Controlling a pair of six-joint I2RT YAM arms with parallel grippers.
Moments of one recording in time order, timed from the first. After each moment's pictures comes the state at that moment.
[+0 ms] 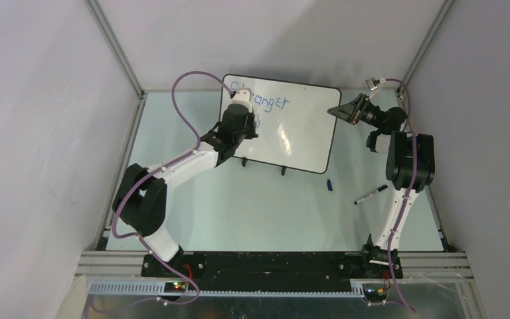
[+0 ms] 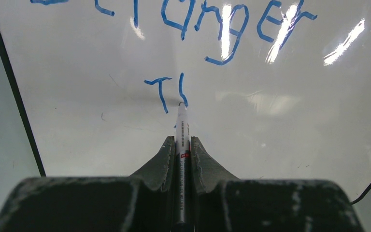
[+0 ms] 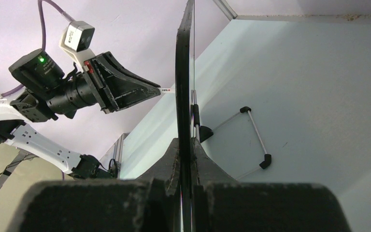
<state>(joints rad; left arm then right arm) -0.60 1.66 1.19 0.04 -0.26 -0.34 -0.17 2.13 1.21 1.46 -1.25 1.25</state>
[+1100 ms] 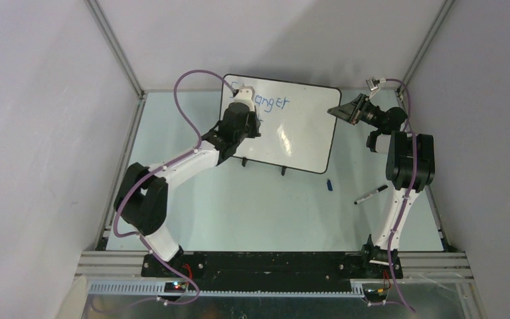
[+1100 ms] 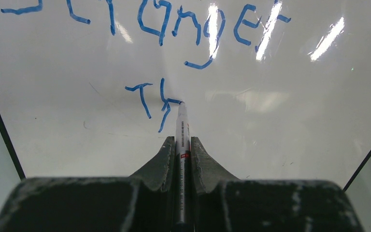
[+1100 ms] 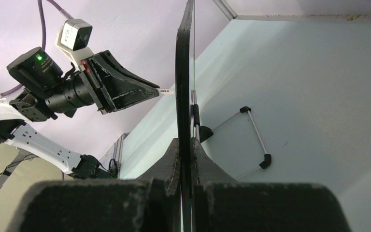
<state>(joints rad) -0.61 1.67 1.22 0.05 -0.20 -0.34 -0.17 2.13 1.21 1.46 -1.25 1.25</state>
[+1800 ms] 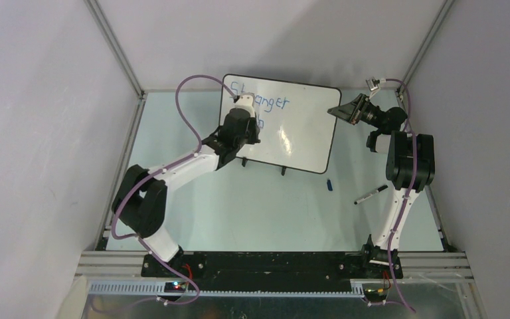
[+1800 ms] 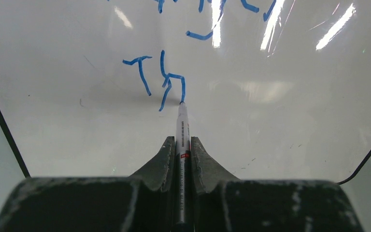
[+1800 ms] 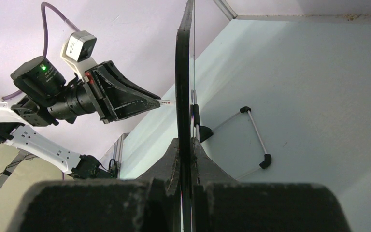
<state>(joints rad) -0.62 1.65 1.16 0.04 -0.21 -0.34 -0.17 2.13 1.21 1.46 -1.25 1.25</state>
